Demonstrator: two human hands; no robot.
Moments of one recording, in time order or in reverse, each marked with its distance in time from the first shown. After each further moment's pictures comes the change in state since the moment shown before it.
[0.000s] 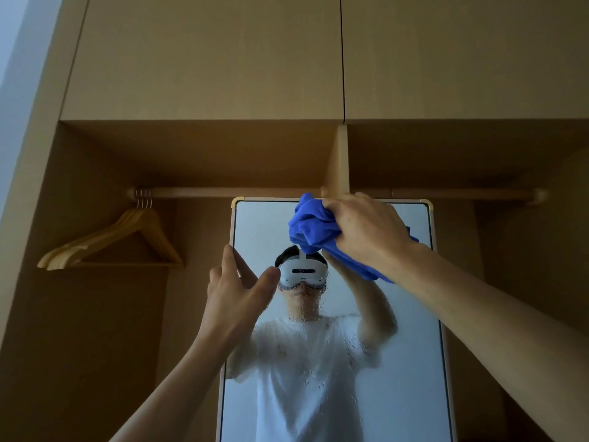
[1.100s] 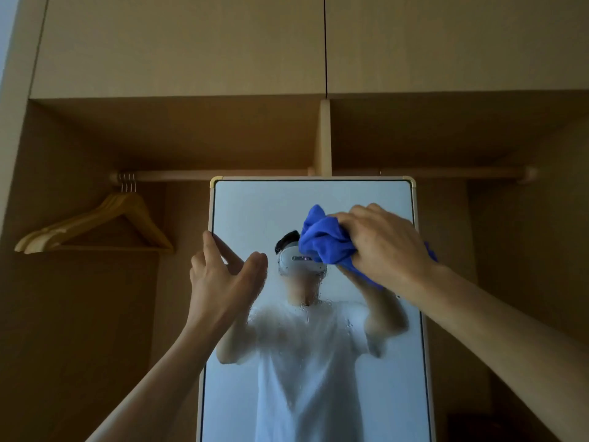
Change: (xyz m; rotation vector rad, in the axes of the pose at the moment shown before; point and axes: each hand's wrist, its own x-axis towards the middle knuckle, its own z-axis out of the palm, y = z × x) left_hand -0.018 0.010 0.013 0.029 0.065 -0.033; right_hand -0.067 0.026 0.005 0.002 -0.058 -0.030
